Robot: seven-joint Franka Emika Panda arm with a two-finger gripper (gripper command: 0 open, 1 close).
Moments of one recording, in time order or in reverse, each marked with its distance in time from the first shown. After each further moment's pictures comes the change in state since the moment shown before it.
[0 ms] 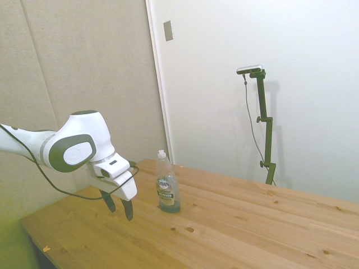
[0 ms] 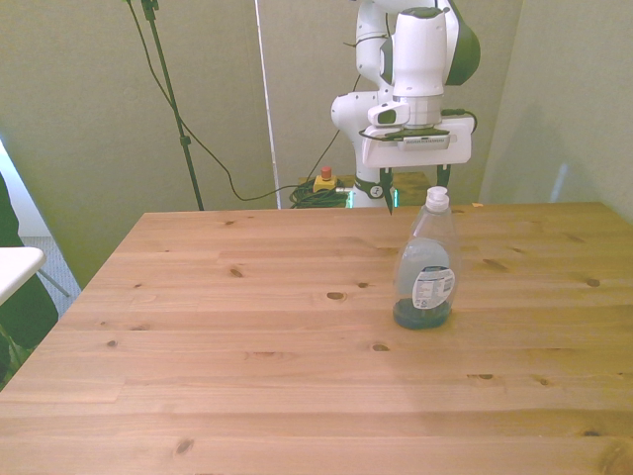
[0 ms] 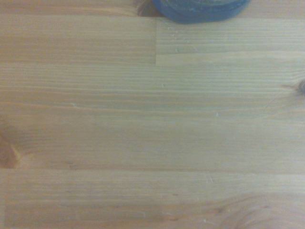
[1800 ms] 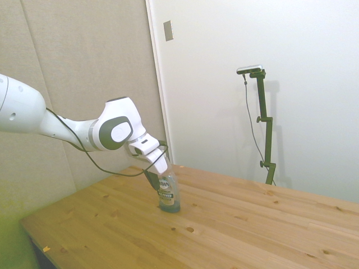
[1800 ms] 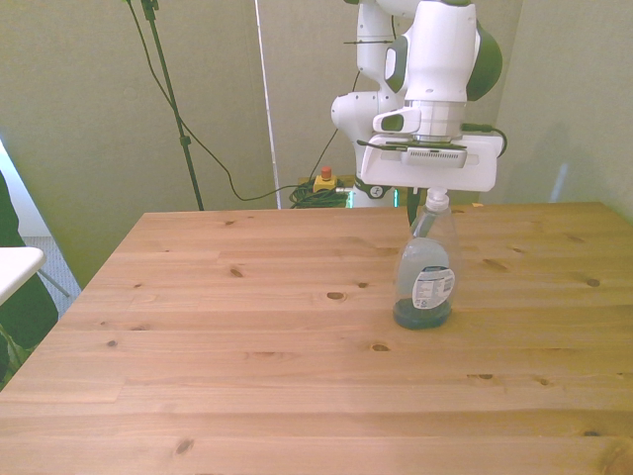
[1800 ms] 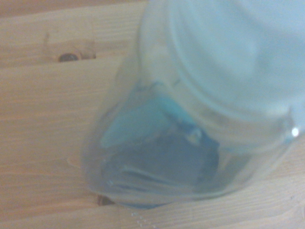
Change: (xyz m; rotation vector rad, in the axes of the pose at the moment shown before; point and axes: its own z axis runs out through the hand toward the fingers) arm 0.102 -0.092 -0.011 0.030 0.144 0.167
